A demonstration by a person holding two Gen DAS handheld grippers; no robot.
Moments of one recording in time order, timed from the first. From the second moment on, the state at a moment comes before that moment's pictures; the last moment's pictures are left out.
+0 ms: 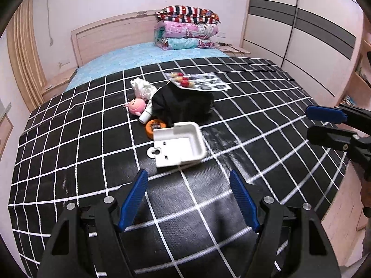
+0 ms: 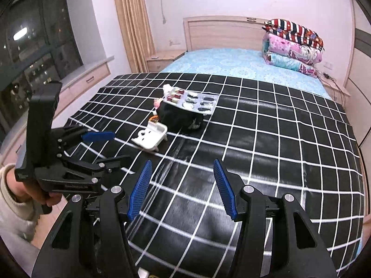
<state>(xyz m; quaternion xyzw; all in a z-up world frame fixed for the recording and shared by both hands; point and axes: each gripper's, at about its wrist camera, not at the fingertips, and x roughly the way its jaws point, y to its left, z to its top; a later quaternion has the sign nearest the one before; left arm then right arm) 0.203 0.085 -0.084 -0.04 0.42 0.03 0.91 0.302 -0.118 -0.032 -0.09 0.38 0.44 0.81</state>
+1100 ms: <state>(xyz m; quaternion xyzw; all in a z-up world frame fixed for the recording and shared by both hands) 0.255 0.093 -0.114 -0.04 0.41 0.04 0.91 0.436 -0.070 -0.095 0.15 0.49 0.47 0.72</state>
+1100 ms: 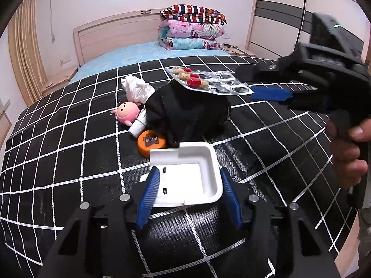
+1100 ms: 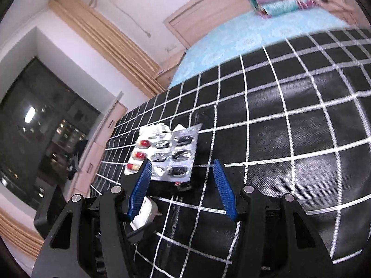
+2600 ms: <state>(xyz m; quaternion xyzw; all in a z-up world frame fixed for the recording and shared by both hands) 0.190 0.049 -0.048 -0.03 0.36 -0.01 0.93 0.373 -0.122 -0.019 0.17 0.41 0.50 0.74</state>
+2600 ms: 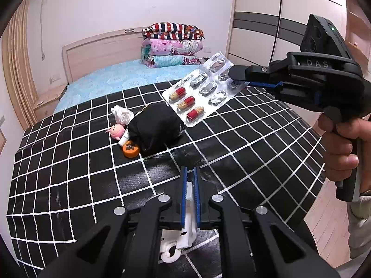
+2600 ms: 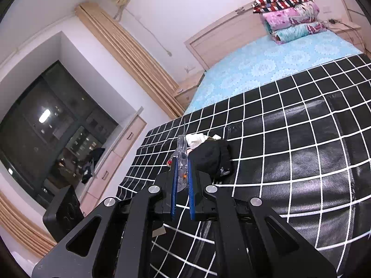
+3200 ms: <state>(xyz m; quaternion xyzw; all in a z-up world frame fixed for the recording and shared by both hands) 0.134 0.009 -0.023 -0.02 0.35 -0.06 0.94 0.300 -0.166 0.009 0.15 0.37 0.51 0.76</state>
